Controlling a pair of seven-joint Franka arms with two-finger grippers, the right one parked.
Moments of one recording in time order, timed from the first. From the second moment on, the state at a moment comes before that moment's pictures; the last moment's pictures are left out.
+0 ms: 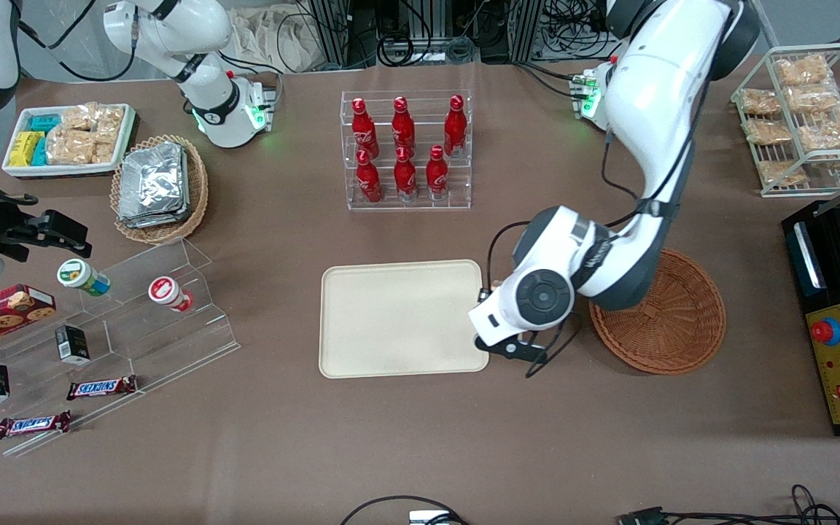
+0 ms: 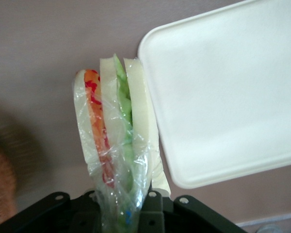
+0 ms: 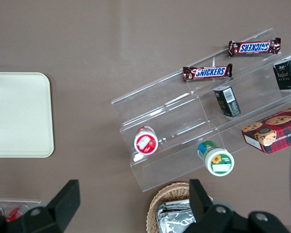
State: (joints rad) arm -0.40 0.77 -0.19 -1.24 0.01 1.78 -0.33
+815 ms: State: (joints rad) arm -0.45 0.89 -0.20 -1.23 -0.02 1.91 -0.44
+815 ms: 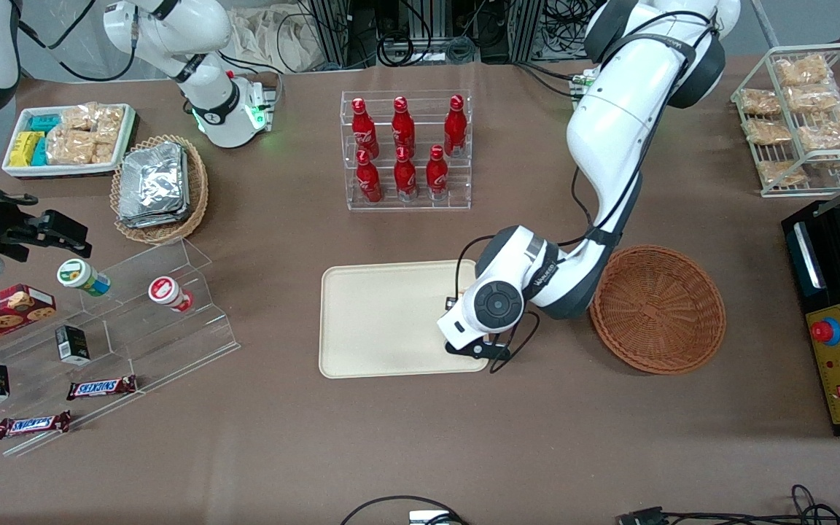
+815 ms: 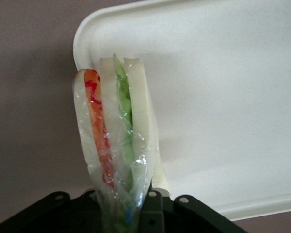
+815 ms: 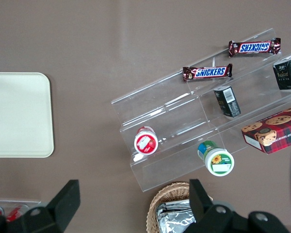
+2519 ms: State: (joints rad) arm -0.45 0.90 -0.23 -1.23 -0.02 1.94 -0.40
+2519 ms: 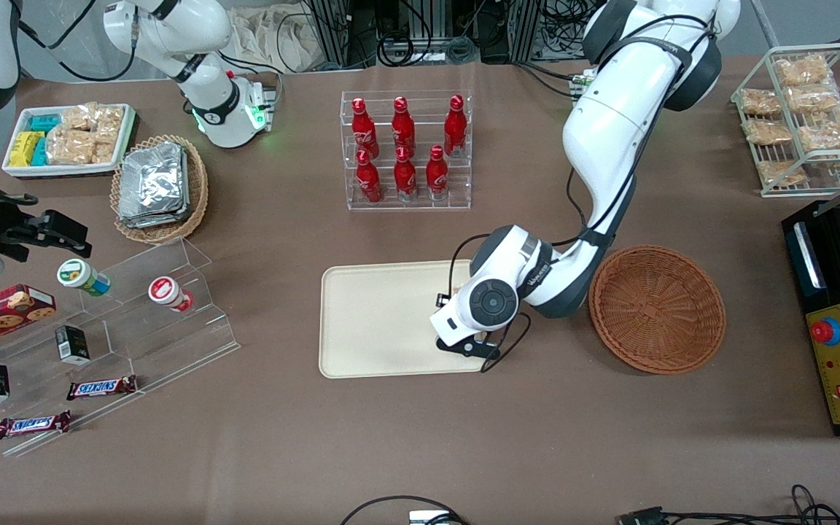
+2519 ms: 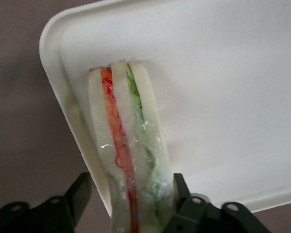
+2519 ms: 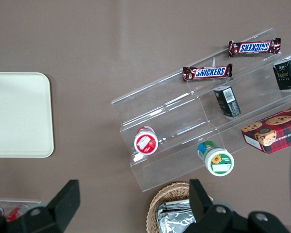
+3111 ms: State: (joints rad) arm -0.31 0.71 -0.22 -1.16 -0.02 1.80 -0.40
